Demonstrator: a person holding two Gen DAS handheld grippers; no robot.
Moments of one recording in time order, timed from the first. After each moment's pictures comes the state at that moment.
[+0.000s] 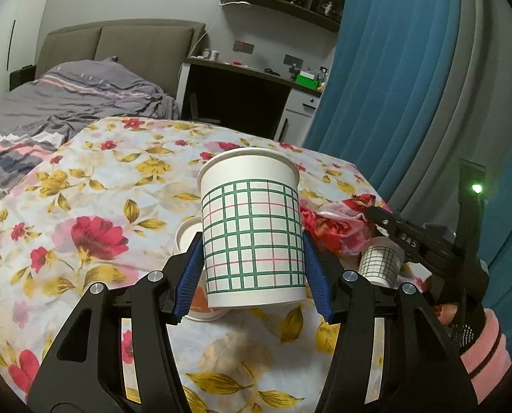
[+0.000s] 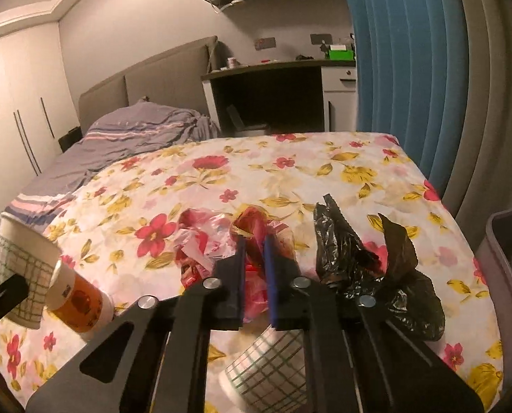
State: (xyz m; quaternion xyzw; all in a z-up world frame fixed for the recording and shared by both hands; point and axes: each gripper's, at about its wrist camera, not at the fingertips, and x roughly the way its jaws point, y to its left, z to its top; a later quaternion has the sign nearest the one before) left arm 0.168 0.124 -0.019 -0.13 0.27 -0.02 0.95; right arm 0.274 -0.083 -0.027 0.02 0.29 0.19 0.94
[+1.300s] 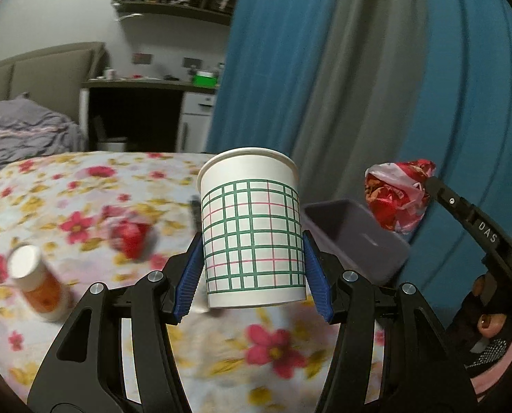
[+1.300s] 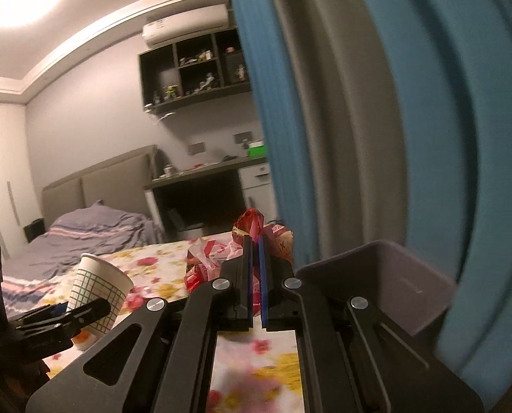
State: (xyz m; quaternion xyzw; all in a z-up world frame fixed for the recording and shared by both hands) left arm 0.159 -0.057 0.029 -0.07 0.25 -0.19 0.95; right arm 0.122 -0.287 0.062 0.10 0.11 0.04 0.99
